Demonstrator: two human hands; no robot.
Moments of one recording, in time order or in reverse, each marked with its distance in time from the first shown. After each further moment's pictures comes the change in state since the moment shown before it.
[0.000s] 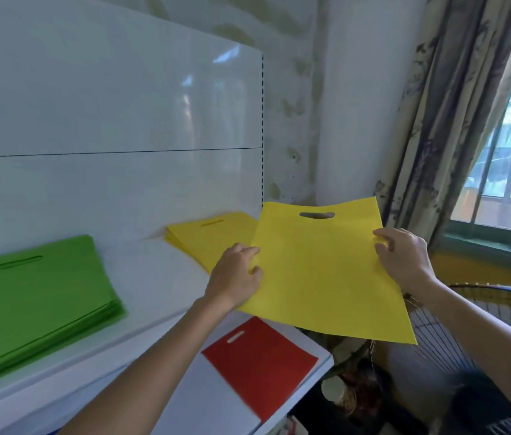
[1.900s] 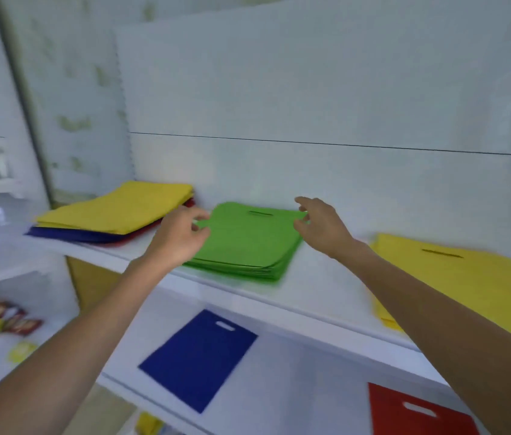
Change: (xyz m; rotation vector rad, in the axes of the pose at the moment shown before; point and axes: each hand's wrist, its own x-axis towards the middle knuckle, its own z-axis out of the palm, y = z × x) left_hand -0.135 -0.048 -0.170 0.479 0.699 -0.901; right_hand -0.004 -0.287 0.218 0.536 -0.844 -1.021
